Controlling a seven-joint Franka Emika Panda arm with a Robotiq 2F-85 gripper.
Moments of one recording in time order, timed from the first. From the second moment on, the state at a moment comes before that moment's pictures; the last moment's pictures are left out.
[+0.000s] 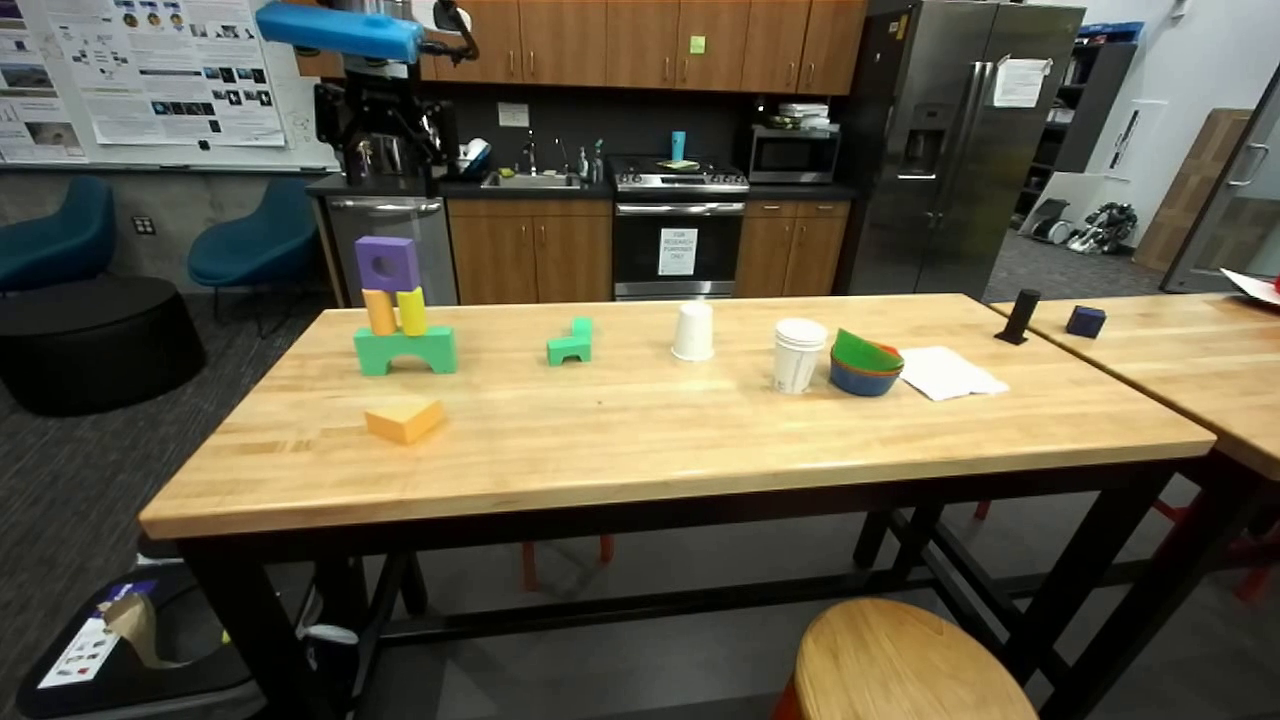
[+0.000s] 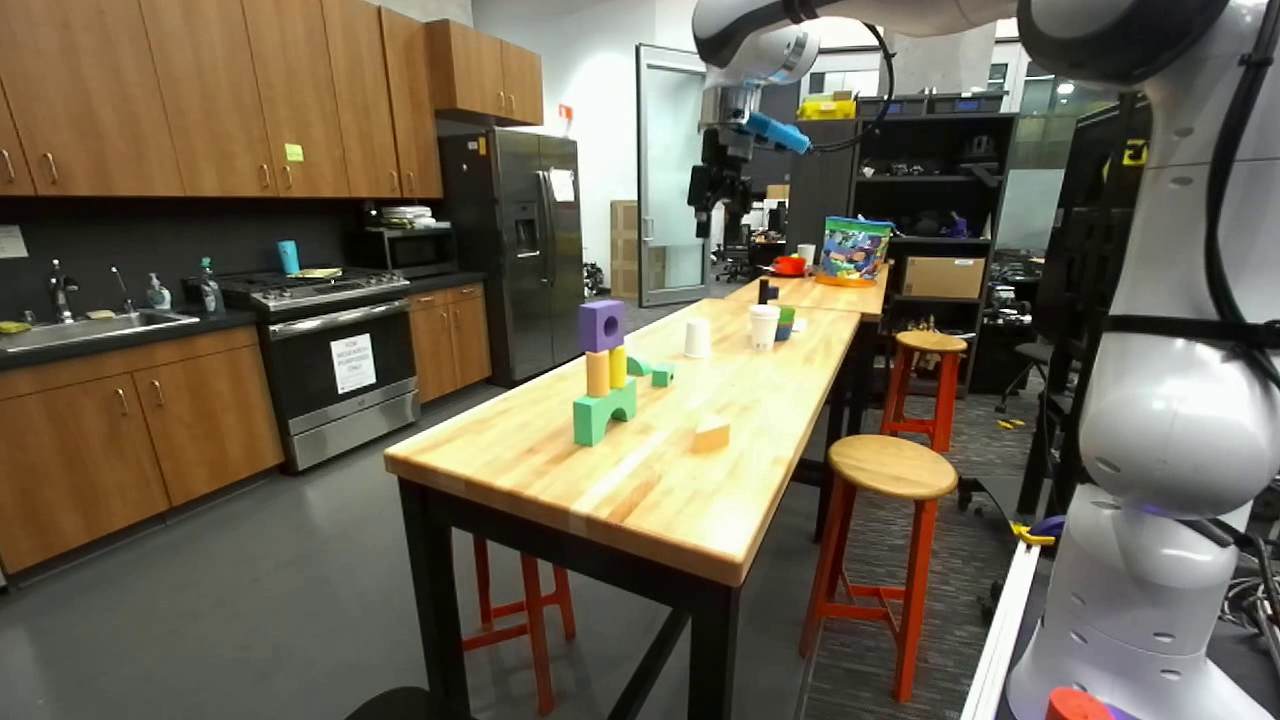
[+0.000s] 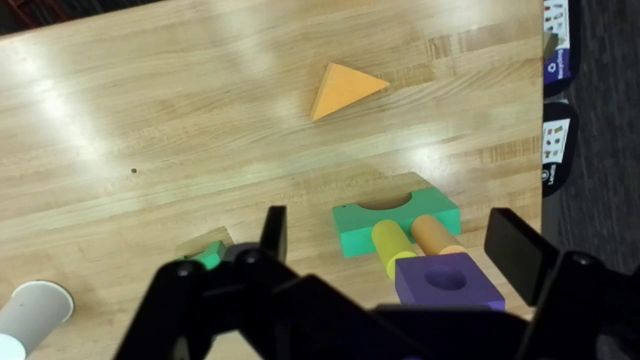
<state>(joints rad) -0.15 0.02 -0.15 -1.59 0.10 1.60 -0.34</state>
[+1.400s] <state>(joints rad) -0.15 -0.04 -0.14 -1.69 0.02 1.65 -0.66</state>
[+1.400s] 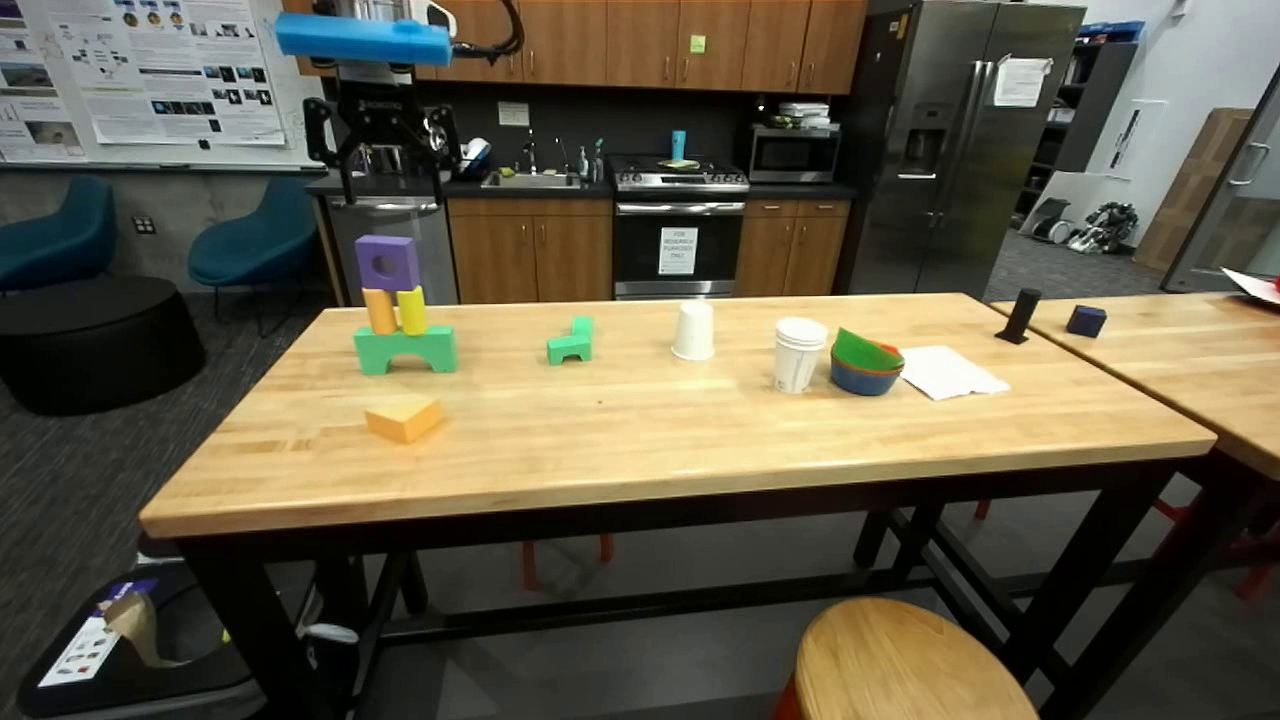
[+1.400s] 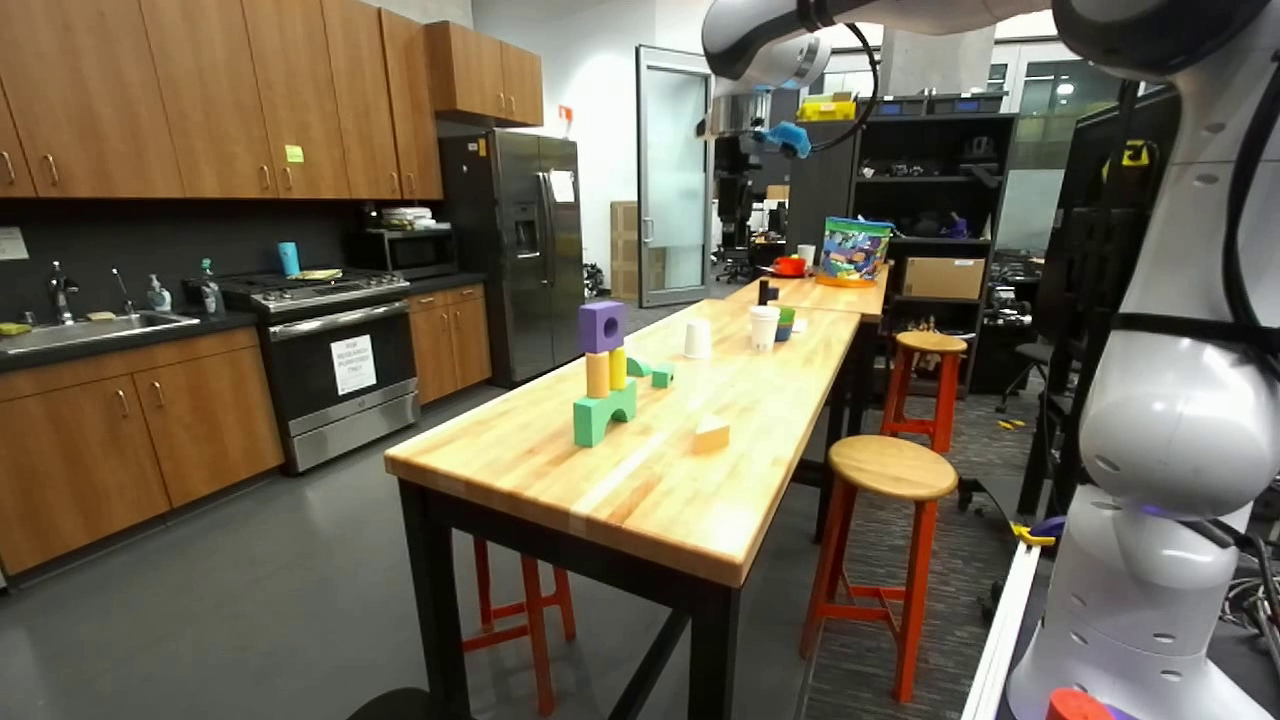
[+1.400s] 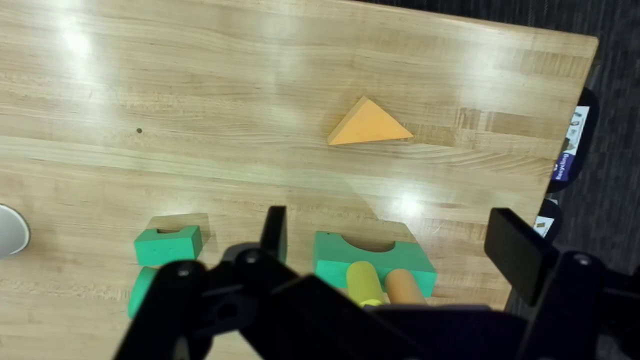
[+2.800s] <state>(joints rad) -0.12 -0.03 -0.12 -1.81 0.02 1.73 -0.50</state>
